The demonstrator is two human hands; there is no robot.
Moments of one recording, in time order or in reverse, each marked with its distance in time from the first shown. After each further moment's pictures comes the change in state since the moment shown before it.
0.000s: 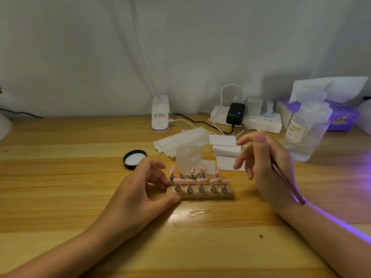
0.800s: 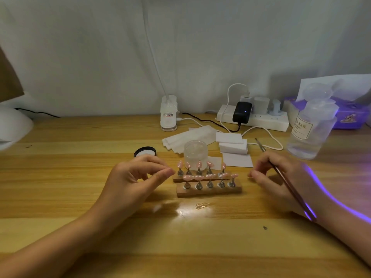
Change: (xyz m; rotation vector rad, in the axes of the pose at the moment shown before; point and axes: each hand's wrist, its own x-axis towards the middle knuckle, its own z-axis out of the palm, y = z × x) left_hand -0.007 0.023 -0.023 -0.199 0.103 -0.009; right_hand -0.017 0.013 -0.043 -0.376 -0.324 -0.042
